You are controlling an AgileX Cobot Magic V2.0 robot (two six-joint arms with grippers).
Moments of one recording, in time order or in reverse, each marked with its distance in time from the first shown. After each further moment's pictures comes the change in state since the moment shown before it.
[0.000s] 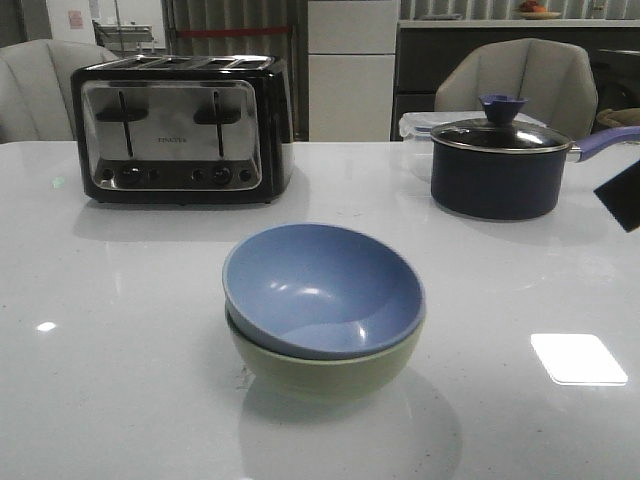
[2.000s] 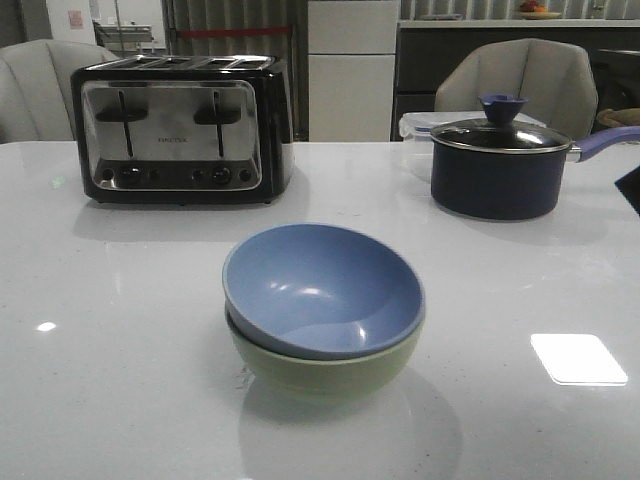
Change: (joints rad) left arm 0.401 -0.539 0.421 -0.007 -0.521 -0.008; right arm 0.000 0.000 0.002 0.000 -0.002 0.000
